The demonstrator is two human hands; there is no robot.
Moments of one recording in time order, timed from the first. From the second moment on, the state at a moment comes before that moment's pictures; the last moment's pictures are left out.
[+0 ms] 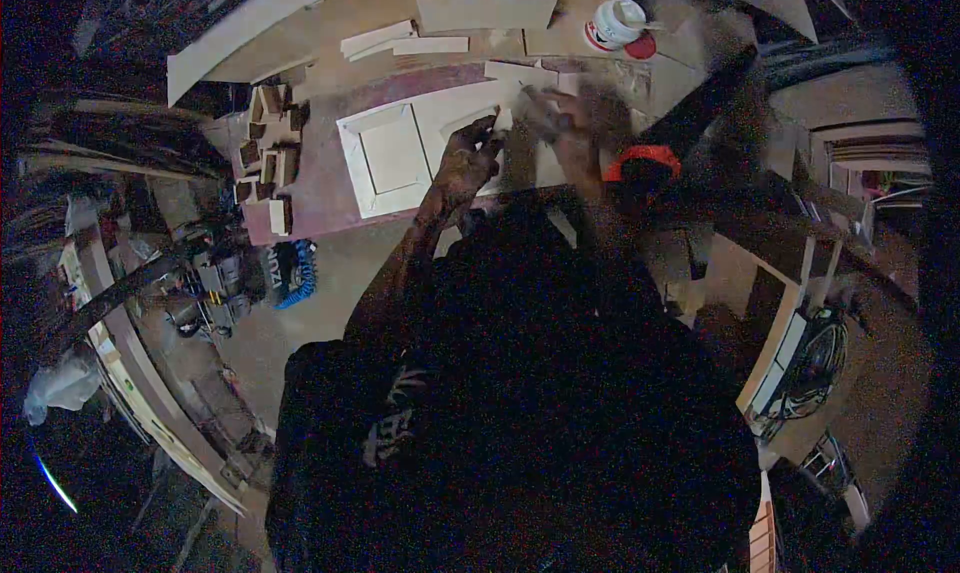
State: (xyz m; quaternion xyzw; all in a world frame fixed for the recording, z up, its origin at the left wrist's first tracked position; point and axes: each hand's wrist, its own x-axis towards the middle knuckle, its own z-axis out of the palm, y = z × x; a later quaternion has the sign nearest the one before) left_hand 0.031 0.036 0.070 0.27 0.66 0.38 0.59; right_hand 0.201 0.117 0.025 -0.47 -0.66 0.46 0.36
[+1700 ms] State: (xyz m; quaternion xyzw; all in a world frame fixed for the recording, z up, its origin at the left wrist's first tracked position) left_hand 0.023 0.037 0.059 0.34 0.65 0.49 0.47; right_hand 0.155 0.083 0.044 -0.44 -0.74 0.34 0.37
